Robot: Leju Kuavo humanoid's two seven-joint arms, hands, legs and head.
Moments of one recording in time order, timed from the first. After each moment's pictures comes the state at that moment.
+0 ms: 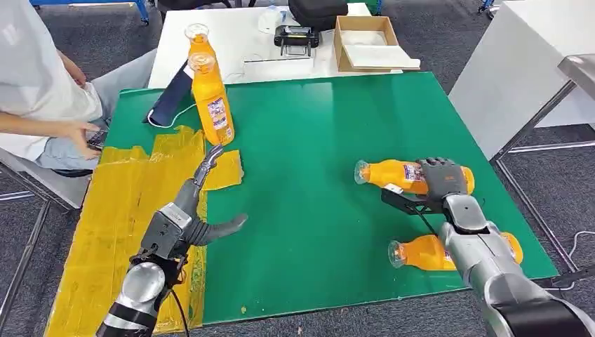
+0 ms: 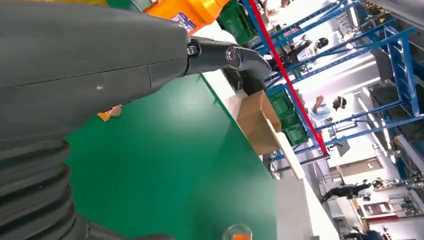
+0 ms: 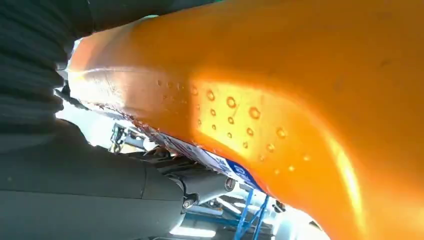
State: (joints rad) left arm -0.18 -0.04 -0.33 -1.51 -0.22 -0.03 -0.35; right arm -0.66 -0.24 0.32 -0.51 1.26 -0.36 0.05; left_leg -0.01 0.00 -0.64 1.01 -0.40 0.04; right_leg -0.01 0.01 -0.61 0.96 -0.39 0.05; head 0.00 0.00
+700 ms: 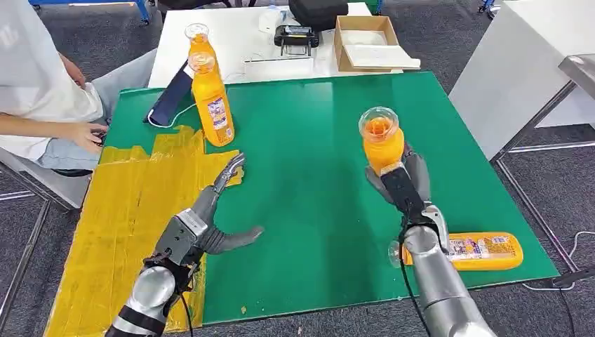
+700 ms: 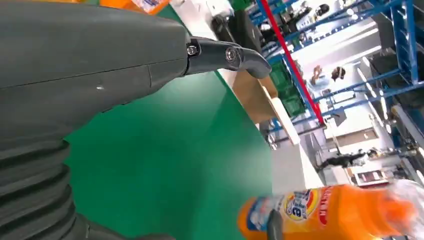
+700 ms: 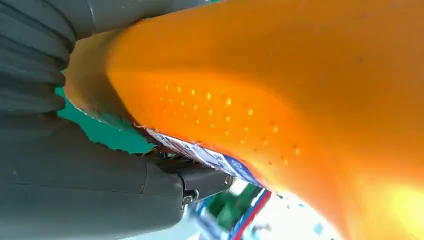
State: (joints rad) left arm -0.18 -0.04 -0.41 -1.51 -0.18 -0.07 -0.32; right arm -0.35 0.02 0.10 -1.15 0.39 -0.21 -0.32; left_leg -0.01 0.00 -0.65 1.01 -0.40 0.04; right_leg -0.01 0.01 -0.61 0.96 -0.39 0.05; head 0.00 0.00
